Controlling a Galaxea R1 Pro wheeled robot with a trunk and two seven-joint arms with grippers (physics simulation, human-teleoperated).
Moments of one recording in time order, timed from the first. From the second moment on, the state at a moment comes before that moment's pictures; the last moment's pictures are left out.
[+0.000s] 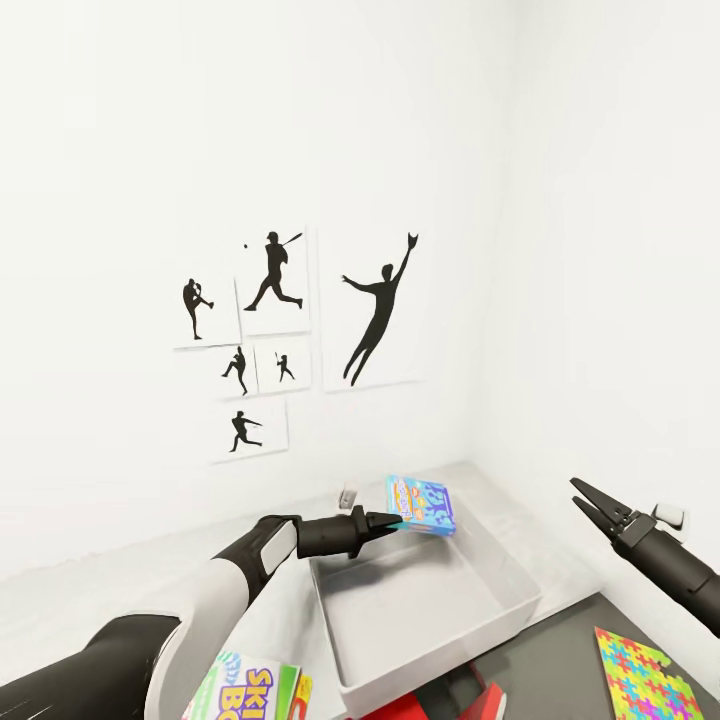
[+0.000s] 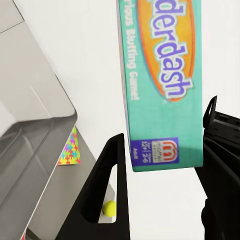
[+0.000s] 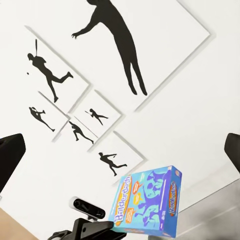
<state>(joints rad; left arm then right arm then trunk) -0.90 -0.17 0.02 -0.17 0.36 0.68 -0.97 -0.22 -0.12 -0.68 -1.58 -0.70 0.94 0.82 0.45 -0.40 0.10</state>
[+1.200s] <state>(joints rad) -0.90 -0.17 0.02 -0.17 0.36 0.68 -0.97 -0.22 -0.13 -0.68 -1.58 -0.70 0.94 0.83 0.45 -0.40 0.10</state>
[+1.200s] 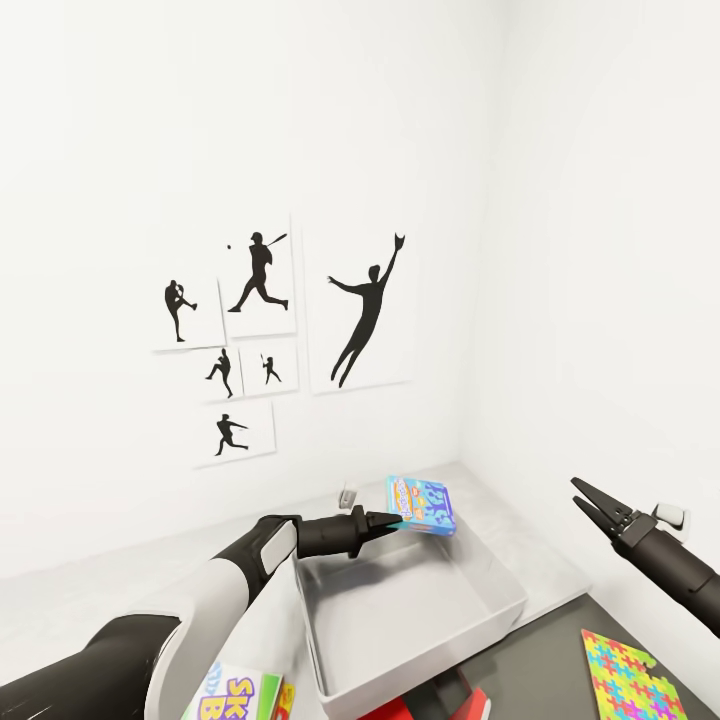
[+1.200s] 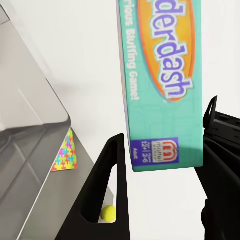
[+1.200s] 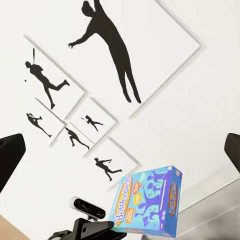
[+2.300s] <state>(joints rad) -0.90 -0.17 0.02 -0.17 0.36 0.68 -0.90 -0.22 -0.13 -0.67 -1.58 -0.70 0.95 0.82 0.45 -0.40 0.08</state>
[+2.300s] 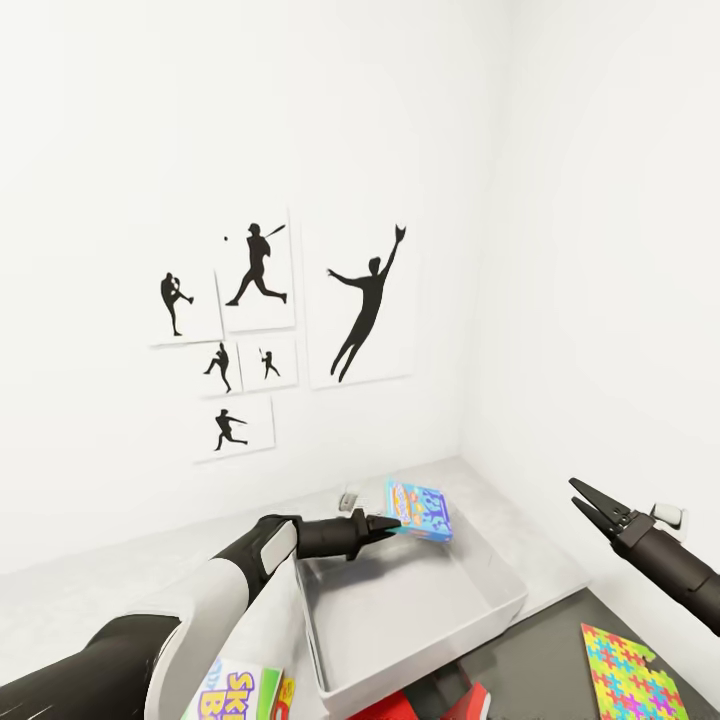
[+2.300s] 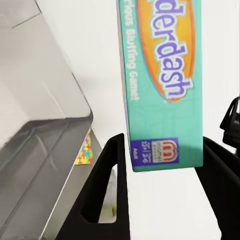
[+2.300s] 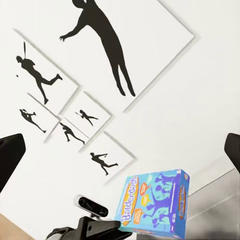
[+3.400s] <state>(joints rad) -0.91 -0.17 0.02 -0.36 0.38 0.95 -0.84 -0.22 -0.14 -0.66 -1.57 -0.70 0.95 0.82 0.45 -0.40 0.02</state>
